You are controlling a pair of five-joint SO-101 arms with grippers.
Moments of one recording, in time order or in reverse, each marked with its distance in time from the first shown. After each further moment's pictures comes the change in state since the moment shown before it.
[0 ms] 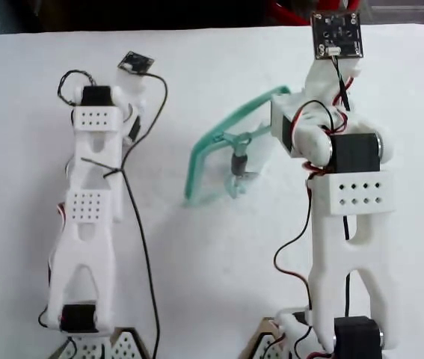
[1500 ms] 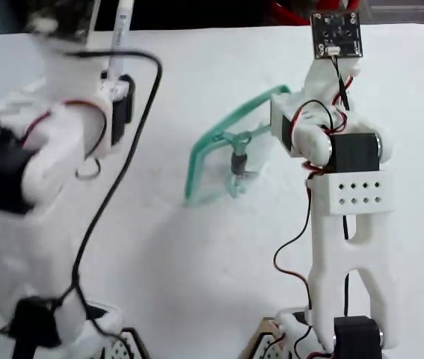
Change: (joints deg) left arm 14.5 -98.5 56.2 -0.3 21.4; right arm 0.0 0.0 0.0 -0.5 0.0
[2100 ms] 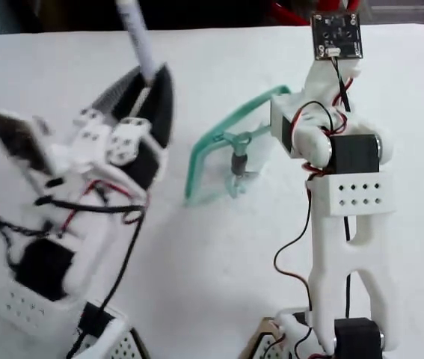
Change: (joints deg) left arm 13.2 -44.4 71.0 -68.5 16.8; right arm 0.0 -0.1 1.0 -0.6 0.0
